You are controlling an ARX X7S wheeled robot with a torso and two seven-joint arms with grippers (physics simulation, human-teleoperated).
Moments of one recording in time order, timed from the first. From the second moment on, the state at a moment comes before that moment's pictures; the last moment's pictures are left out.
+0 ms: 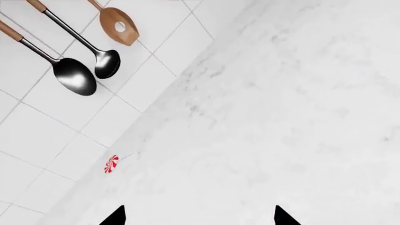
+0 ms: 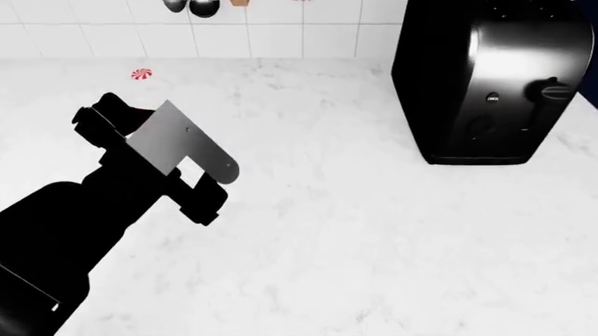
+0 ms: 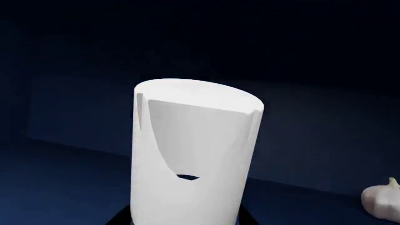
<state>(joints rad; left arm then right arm) -1.04 -0.61 0.55 0.70 -0.40 -1.55 0.03 2.30 0.24 -0.82 1.04 0.90 0.58 -0.10</state>
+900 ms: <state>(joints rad) -1.01 -0.61 0.52 0.68 -0.44 -1.50 -0.04 2.18 0.31 -0.70 0.74 0.77 0.62 -0.06</state>
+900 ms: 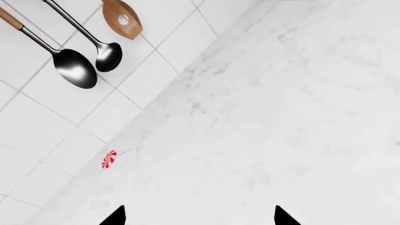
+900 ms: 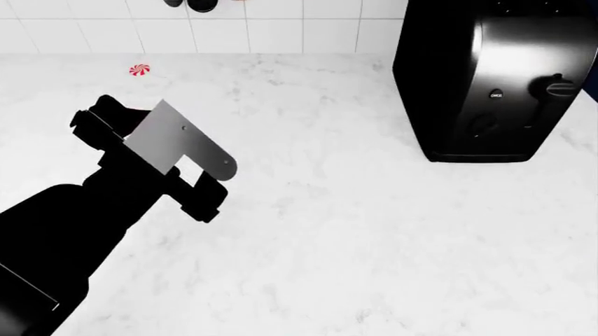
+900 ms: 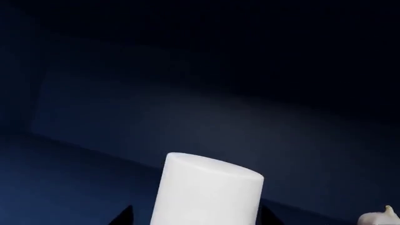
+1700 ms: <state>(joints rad) -1.14 -0.65 0.43 0.68 -0.69 -1.56 -0.16 2.11 0.61 -0.68 0.27 1.18 1.13 0.17</state>
